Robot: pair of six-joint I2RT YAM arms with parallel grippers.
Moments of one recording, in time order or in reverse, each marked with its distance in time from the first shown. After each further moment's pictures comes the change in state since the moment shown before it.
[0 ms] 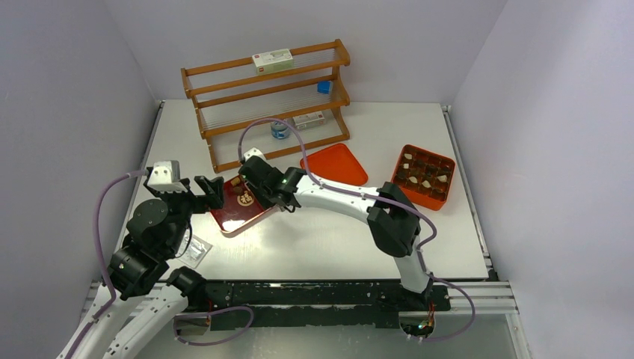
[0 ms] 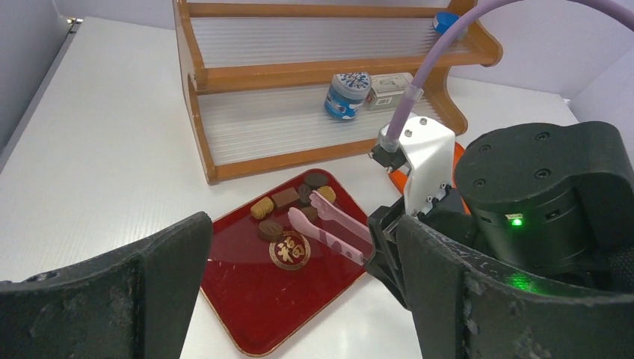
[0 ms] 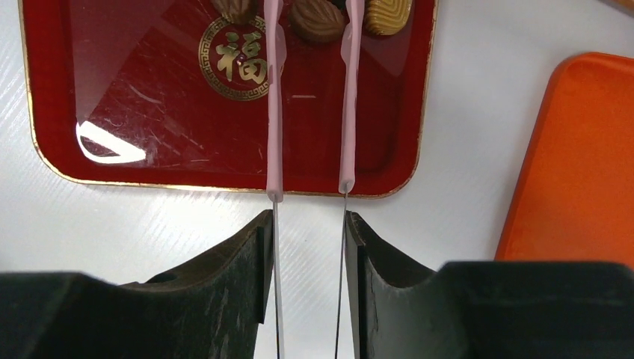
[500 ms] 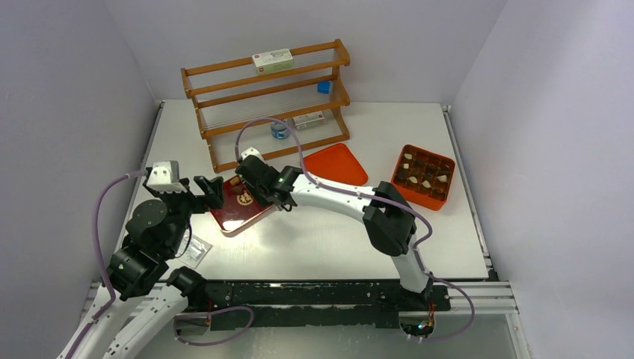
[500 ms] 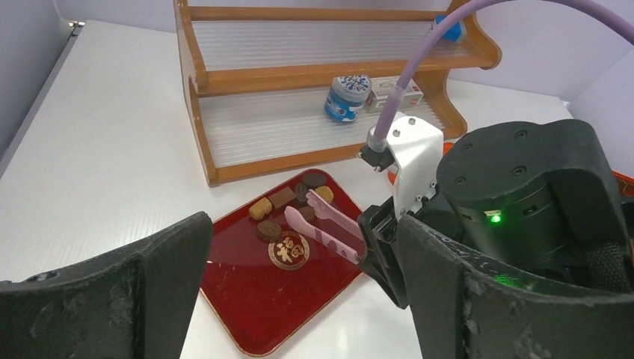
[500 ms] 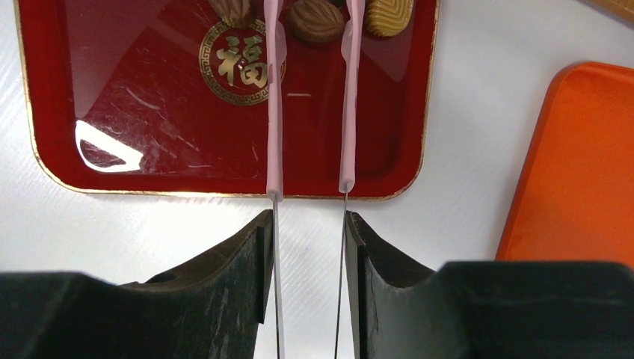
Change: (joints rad) left arm 0.000 -0.004 0.000 0.004 -0.002 0.003; right arm 0.004 0.040 0.057 -0.020 0.008 -0.007
